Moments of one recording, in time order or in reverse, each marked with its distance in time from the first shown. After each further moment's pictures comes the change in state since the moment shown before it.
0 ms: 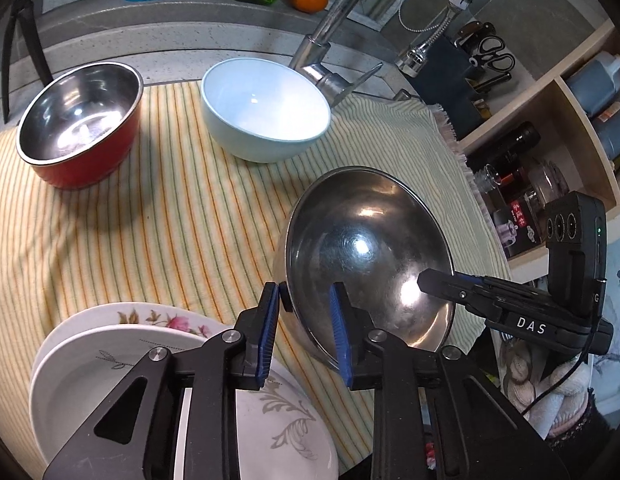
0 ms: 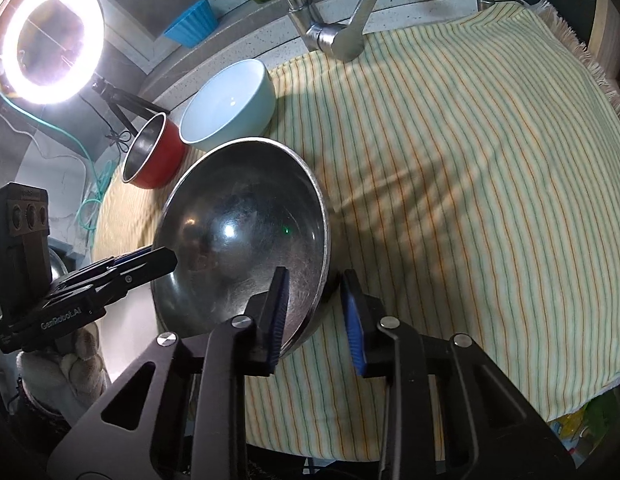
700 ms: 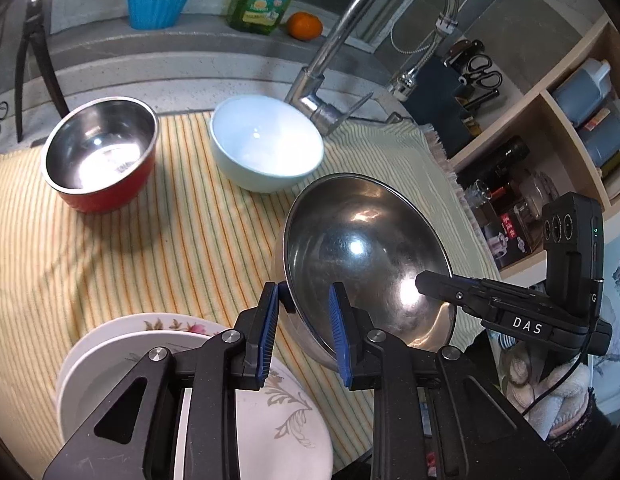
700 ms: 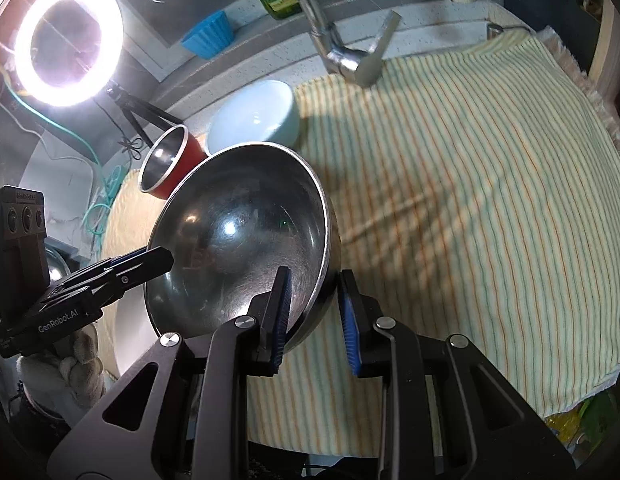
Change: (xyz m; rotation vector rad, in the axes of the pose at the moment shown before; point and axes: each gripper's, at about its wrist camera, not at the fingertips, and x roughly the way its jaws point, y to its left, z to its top) left arm -0.036 -0.001 0.005 0.011 -0.076 0.009; right arm -0.024 0.031 0.007 -0.048 -0.053 0.006
